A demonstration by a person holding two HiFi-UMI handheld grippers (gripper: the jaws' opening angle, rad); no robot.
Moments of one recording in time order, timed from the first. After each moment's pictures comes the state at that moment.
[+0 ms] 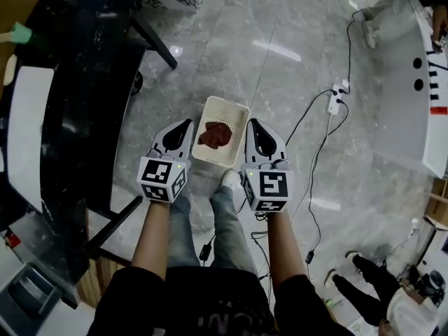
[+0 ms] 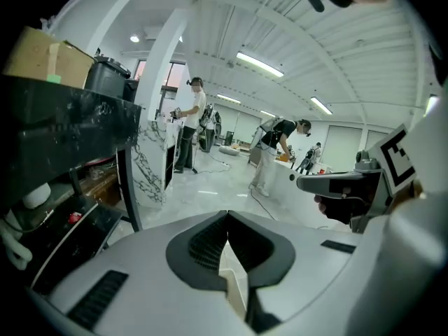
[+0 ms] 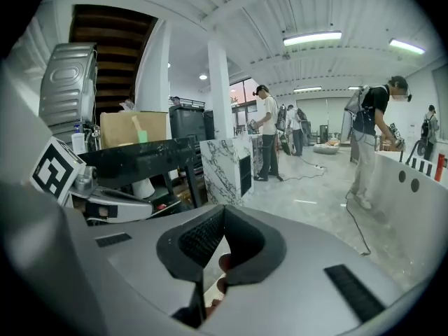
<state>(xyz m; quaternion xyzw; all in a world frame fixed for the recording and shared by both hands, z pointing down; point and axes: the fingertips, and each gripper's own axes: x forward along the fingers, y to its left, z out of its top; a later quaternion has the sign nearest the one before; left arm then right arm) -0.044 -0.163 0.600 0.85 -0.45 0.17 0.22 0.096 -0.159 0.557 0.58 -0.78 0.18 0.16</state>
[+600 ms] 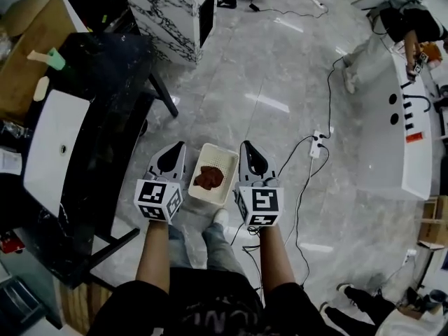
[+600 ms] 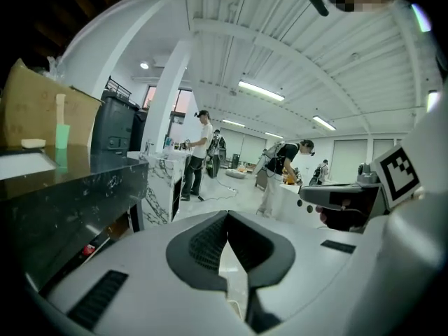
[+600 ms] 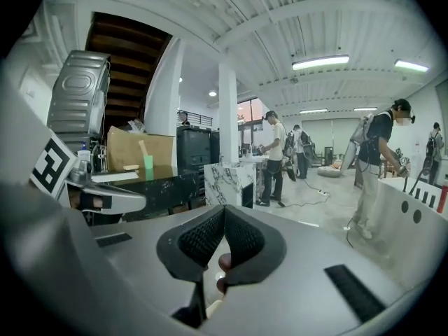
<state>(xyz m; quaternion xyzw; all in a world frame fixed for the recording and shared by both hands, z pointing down) -0.062 -0.172 0.439 0.84 -0.50 0.09 0.16 0.091 -0.170 0.407 0.58 -0.80 0.10 0.12</state>
